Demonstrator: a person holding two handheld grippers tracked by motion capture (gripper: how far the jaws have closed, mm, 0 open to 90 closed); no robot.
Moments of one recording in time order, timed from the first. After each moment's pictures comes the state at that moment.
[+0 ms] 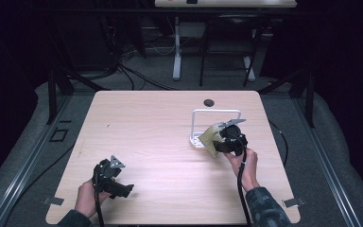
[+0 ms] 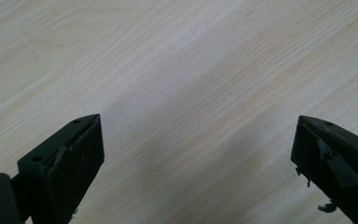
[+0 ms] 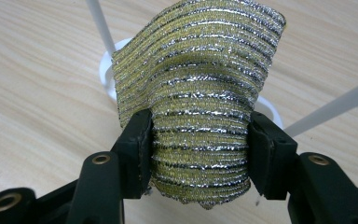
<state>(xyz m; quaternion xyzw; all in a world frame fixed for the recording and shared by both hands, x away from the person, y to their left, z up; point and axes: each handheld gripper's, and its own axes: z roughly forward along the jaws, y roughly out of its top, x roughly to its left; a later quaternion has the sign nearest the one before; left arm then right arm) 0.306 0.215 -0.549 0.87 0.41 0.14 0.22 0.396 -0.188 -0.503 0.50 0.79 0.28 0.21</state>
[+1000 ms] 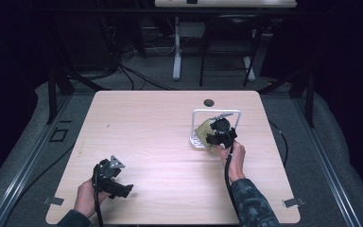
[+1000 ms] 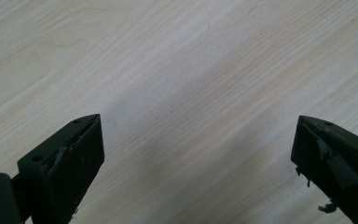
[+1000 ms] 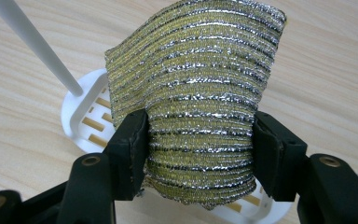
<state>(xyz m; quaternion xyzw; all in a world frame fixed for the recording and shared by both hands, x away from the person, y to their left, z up) 0.307 0.216 -0.549 0.87 0.41 0.14 0.22 0.432 -0.163 -0.521 0.53 0.77 0.26 0.23</state>
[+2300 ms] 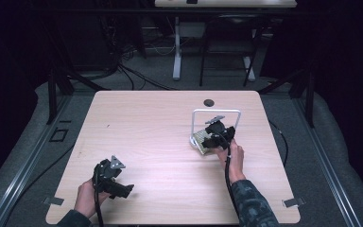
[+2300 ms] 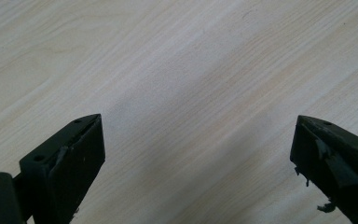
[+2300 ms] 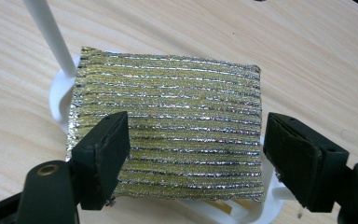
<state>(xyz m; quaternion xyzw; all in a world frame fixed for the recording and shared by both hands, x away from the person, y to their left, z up) 0.305 0.215 -0.547 0.87 0.41 0.15 0.22 0.427 -0.152 -0.526 0.49 0.80 0.22 0.28</state>
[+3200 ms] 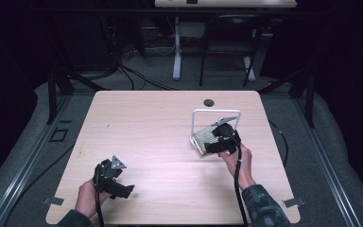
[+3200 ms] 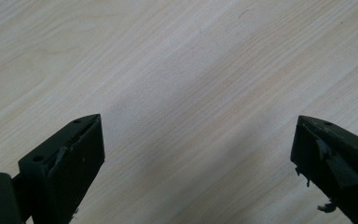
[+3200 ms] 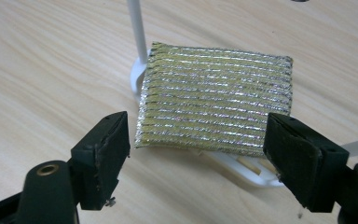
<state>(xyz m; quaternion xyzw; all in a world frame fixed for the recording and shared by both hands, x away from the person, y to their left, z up) 0.305 0.213 -0.548 0.88 0.40 0.14 0.22 0.397 -0.170 -0.497 0.47 0.82 0.28 0.19</state>
